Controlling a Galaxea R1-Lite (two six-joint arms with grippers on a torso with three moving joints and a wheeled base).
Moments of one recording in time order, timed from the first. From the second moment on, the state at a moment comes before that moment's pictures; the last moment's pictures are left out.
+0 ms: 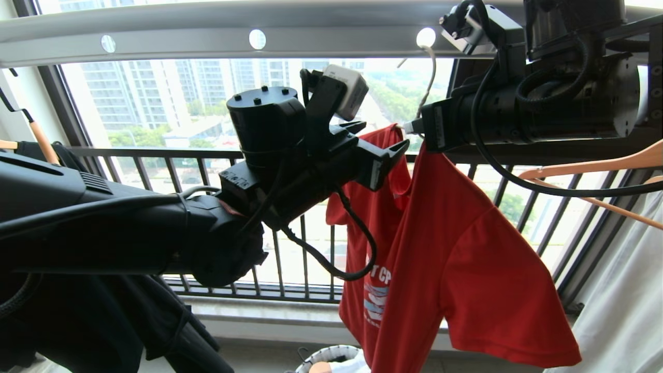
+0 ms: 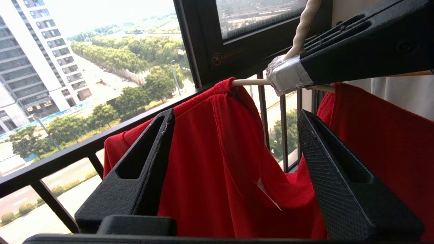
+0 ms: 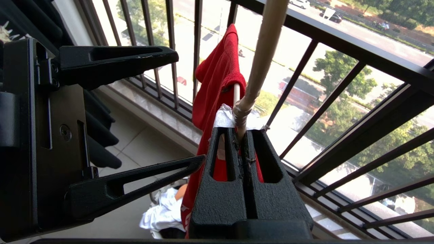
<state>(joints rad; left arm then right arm) -0.75 1.89 -1.28 -0.84 -0.04 0.16 0.57 1.73 -1.74 0.33 -0.11 -0.03</state>
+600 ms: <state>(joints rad) -0.75 1.75 -1.09 -0.82 -0.03 -0.02 0.57 1.73 -1.74 0.33 -0.11 -0.03</state>
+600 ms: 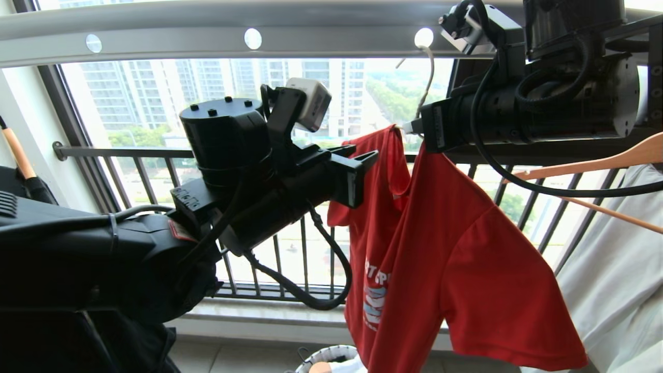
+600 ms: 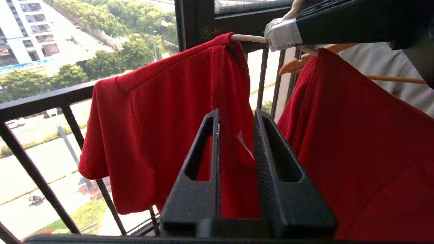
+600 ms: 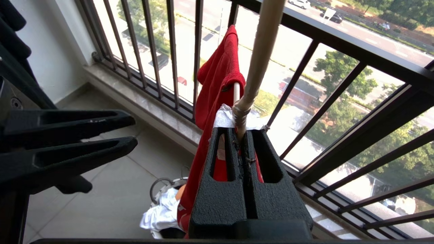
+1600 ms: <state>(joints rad) -0.66 1.81 -1.14 -0.57 -0.57 -0.22 0.57 1.73 -1.74 0.33 -0.11 -0.03</state>
